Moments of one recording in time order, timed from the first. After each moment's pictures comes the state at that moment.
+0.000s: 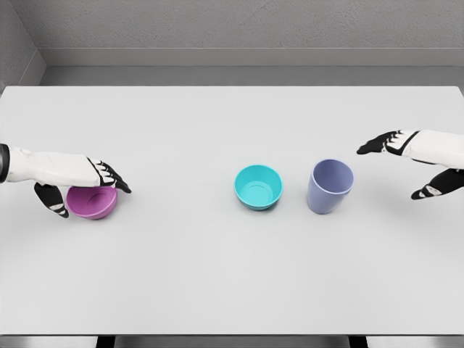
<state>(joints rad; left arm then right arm) -0.96 1.06 -1.19 -1.44 -0.11 -0.61 -0.61 -0.53 -1.21 0.66 -1.58 -0.10 -0.61 0.50</state>
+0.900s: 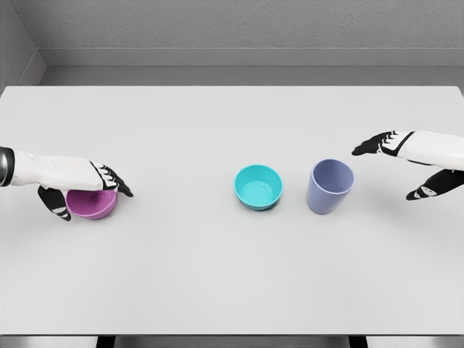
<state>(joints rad) -0.94 1.05 -1.18 -1.43 -0.13 -0.61 -0.61 -0.53 -1.20 0.66 -1.59 -0.10 -0.61 0.50</state>
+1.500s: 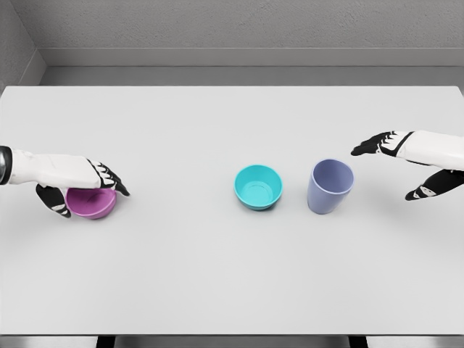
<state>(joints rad) -0.93 1.05 -1.16 -1.43 -0.14 -0.61 -0.61 -0.53 -1.20 0.66 -1.59 -0.10 -0.61 0.50</state>
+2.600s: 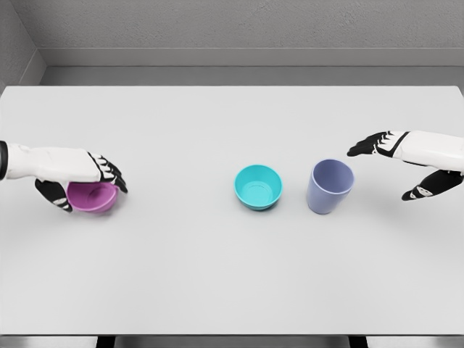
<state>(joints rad) -0.90 1.06 -1.08 -1.47 -0.14 -0.61 -0.61 -0.53 -1.19 0.66 -1.61 -0.10 -0.61 0.49</state>
